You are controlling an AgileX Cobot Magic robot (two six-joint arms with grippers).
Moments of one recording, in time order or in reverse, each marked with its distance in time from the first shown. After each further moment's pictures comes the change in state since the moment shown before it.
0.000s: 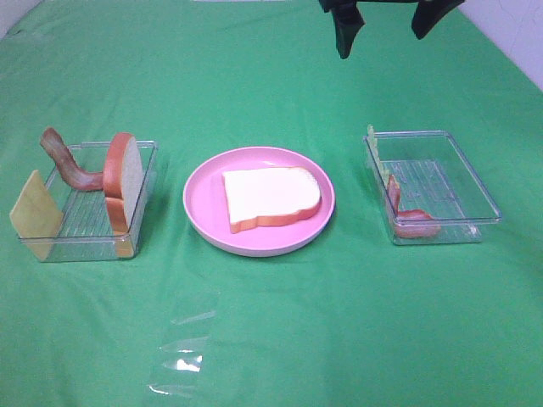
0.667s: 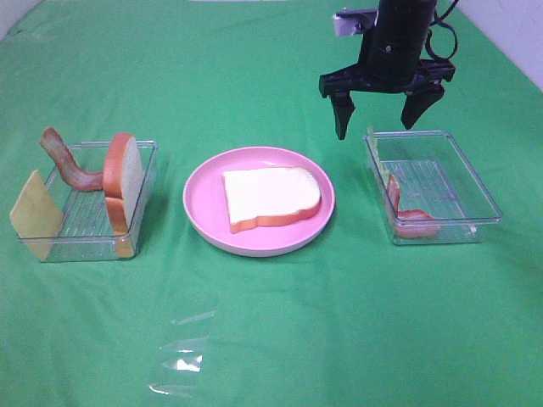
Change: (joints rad) left arm 0.000 0.000 0.000 0.000 0.000 0.000; right arm -0.074 0.245 0.000 0.108 -0.001 0.014
